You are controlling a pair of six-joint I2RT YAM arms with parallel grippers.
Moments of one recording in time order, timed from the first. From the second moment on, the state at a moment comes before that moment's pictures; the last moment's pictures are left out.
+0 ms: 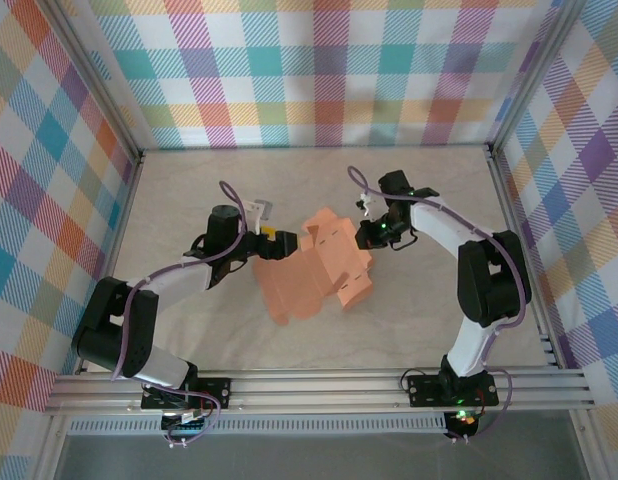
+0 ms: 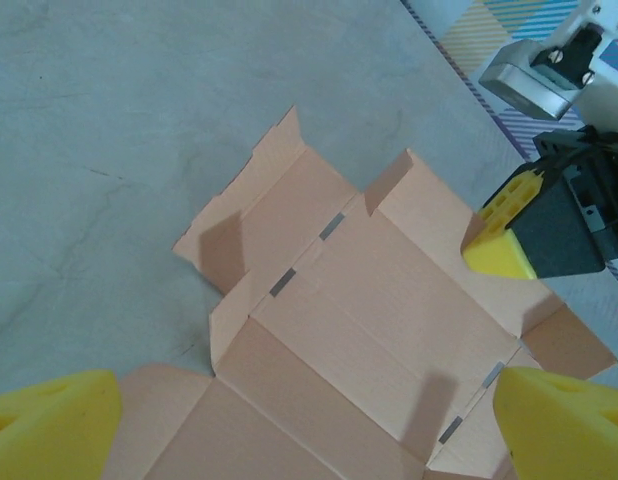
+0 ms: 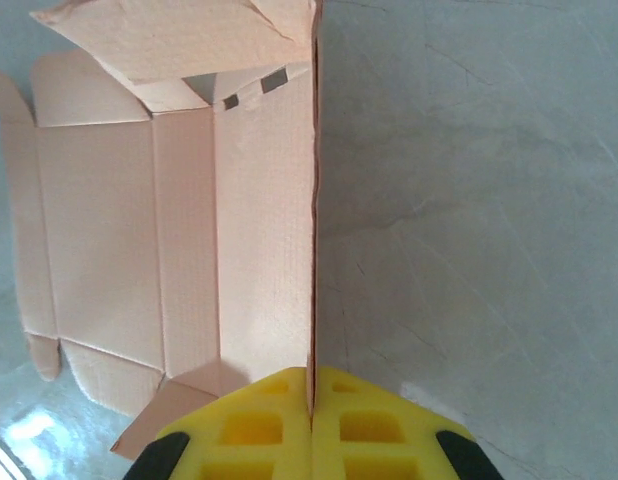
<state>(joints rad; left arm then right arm) -0.36 1.47 0.72 0.25 0.50 -0.30 0.36 1.79 1.30 -0.77 -0.45 0.01</state>
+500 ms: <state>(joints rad) -0.49 1.62 1.00 0.01 0.43 0.06 0.40 1.78 1.35 -0.87 -0.50 -0.10</state>
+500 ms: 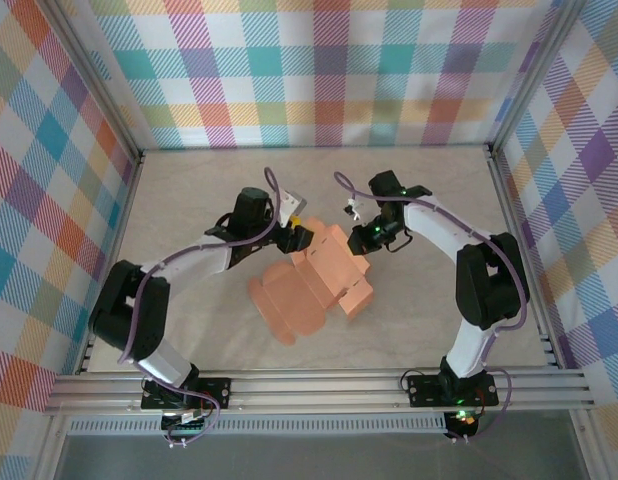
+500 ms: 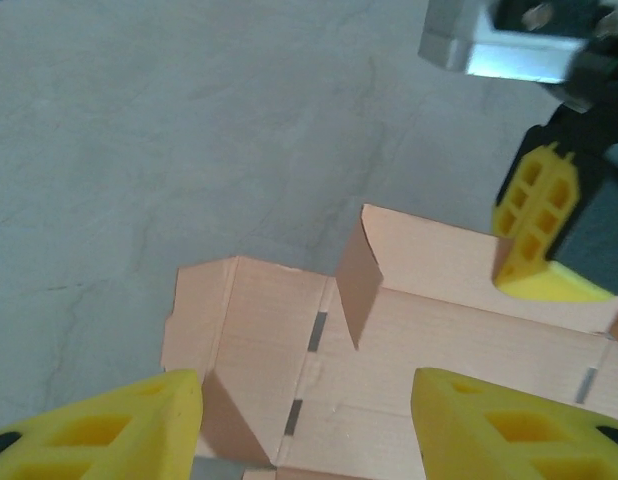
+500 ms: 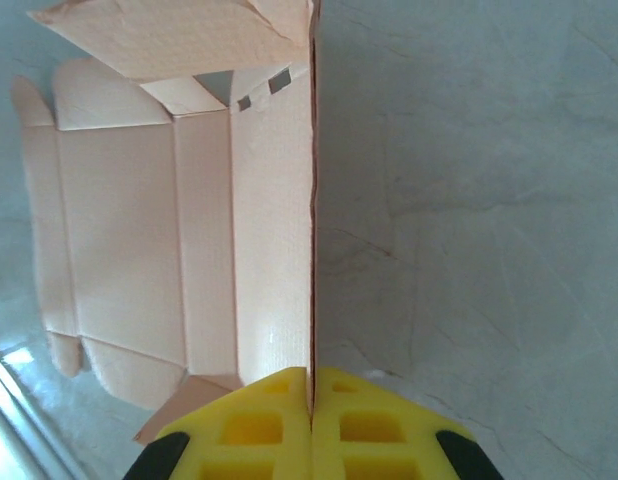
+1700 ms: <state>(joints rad) -0.56 1.84 1.17 -0.10 0.46 0.11 0.41 1.69 1.23 -0.76 -0.52 -0.08</state>
